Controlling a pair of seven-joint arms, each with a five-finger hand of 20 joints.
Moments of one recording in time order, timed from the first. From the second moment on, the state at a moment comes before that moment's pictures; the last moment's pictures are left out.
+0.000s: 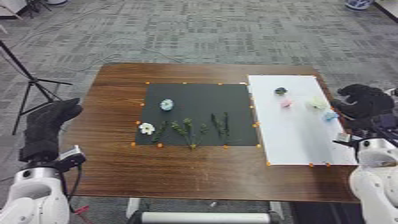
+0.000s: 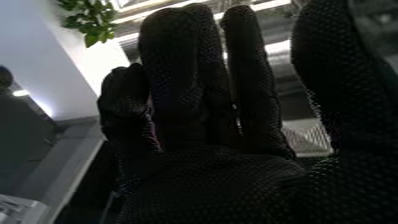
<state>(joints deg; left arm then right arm) 124.2 -51.7 -98.1 -116.6 53.9 29.3 16.5 -106.4 -62.3 103.0 -105.6 -139.5 14.1 5.9</state>
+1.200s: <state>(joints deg) 126.0 -53.6 -97.2 -117.5 55.2 28.0 16.6 -97.9 -57.4 102.8 -91.8 -152.7 -0.1 -0.2</state>
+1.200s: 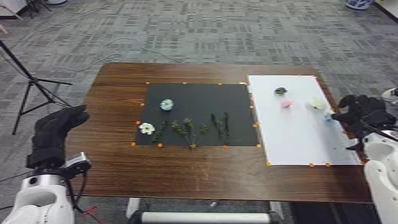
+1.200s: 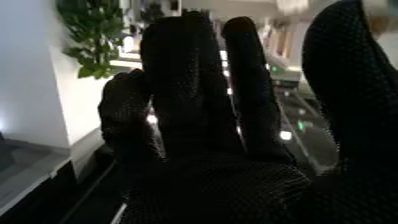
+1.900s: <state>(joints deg) 126.2 -54.1 -96.7 -117.8 55.3 27.3 16.3 -94.6 -57.7 100.1 -85.4 -155.2 -0.5 -0.5</state>
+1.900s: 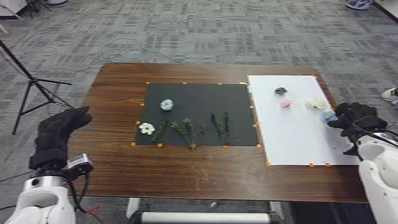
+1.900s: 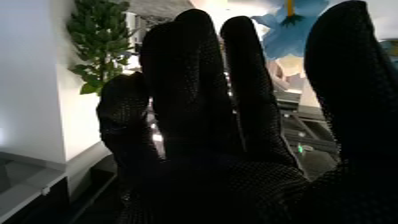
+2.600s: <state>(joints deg) 125.4 -54.3 -96.3 -117.7 55.5 27.0 15.5 -92.6 -57.3 98.9 -86.5 -155.2 -4.0 1.5</state>
